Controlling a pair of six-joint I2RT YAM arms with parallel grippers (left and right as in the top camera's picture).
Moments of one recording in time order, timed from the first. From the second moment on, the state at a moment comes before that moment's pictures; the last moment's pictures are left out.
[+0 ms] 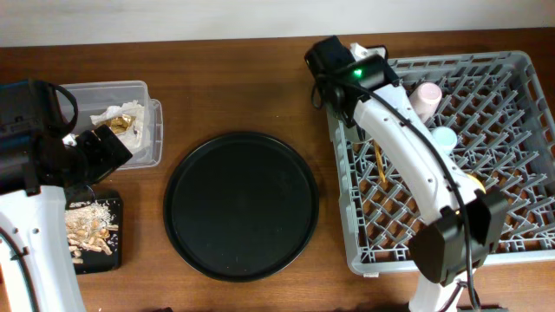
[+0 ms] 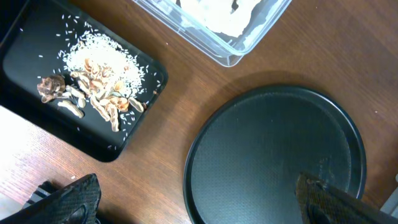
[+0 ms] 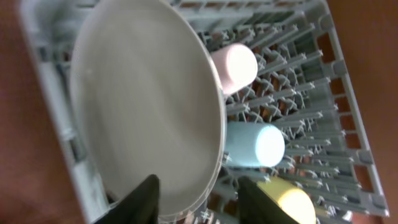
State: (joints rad) left arm 0.25 1.41 1.71 -1.50 -0.05 -0.44; right arm 0.43 1.94 1.97 -1.36 0.70 0.52
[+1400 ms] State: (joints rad) left arm 0.25 1.41 1.71 -1.50 -0.05 -0.44; right arm -0.03 1.77 2.27 -1.60 -0.37 0.28
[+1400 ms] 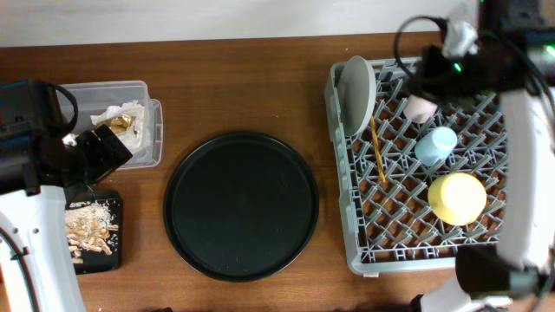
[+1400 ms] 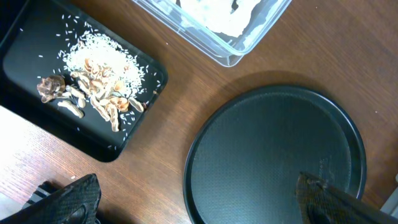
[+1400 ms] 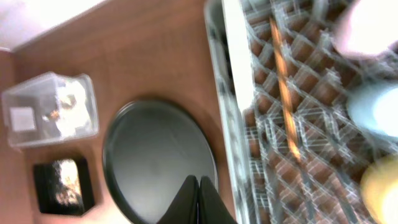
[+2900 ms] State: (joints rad) left arm 0.25 1.41 1.71 -1.50 -0.05 -0.44; right arm 0.10 0.12 0.63 -0.76 -0.30 0.12
